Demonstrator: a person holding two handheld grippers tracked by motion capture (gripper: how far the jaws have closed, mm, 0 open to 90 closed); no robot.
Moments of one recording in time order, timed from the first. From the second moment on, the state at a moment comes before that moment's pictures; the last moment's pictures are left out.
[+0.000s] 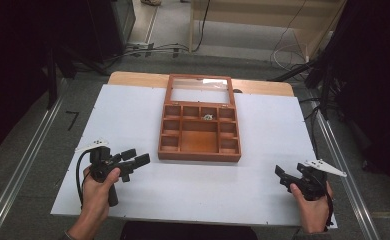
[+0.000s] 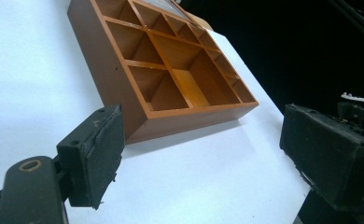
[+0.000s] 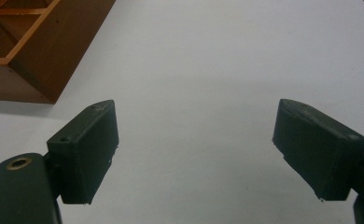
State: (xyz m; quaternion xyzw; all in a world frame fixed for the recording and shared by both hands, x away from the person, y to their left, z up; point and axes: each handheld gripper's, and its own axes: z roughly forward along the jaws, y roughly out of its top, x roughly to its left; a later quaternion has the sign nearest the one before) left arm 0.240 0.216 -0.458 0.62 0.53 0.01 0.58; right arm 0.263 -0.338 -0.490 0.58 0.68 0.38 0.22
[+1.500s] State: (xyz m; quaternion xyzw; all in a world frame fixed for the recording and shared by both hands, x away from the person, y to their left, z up) left arm 0.218 0.251 -0.470 0.60 0.56 0.03 0.57; right arm 0.263 -0.335 -0.489 0.58 0.68 0.38 0.22
